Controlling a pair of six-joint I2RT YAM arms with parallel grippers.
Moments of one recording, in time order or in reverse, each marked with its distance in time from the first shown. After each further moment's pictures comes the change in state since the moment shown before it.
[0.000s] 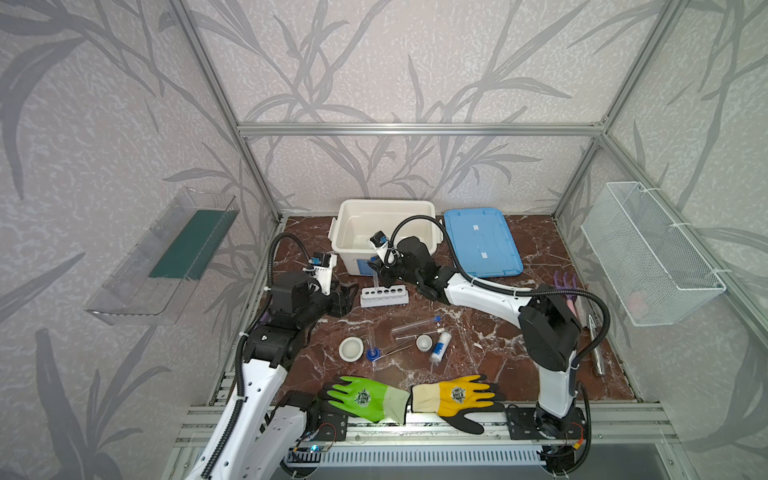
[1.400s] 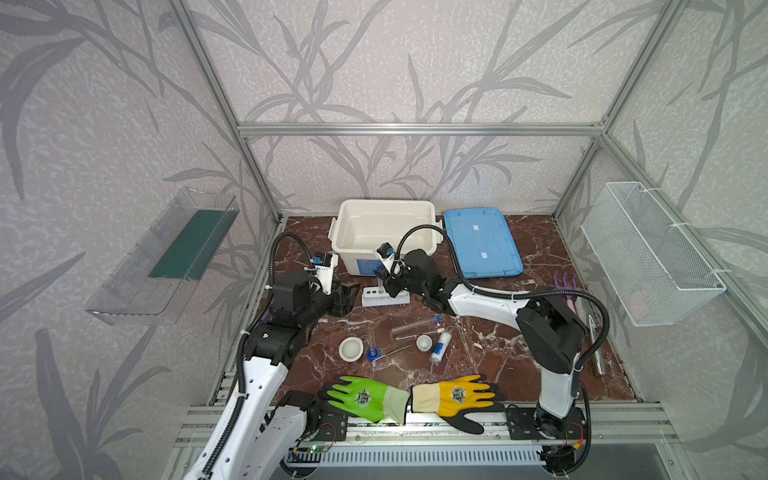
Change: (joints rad) left arm 0.001 0.014 0.000 0.005 0.013 0.002; right arm 0.001 -0.014 -0.188 0.188 0.016 -0.013
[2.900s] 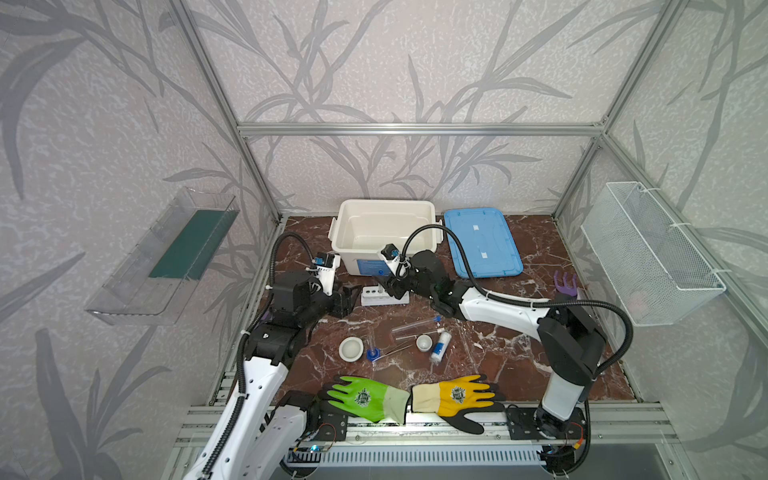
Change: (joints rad) left arm -0.011 -0.002 -0.002 0.001 0.026 0.032; right arm 0.008 -0.170 -0.074 -0.031 0.006 -0.038
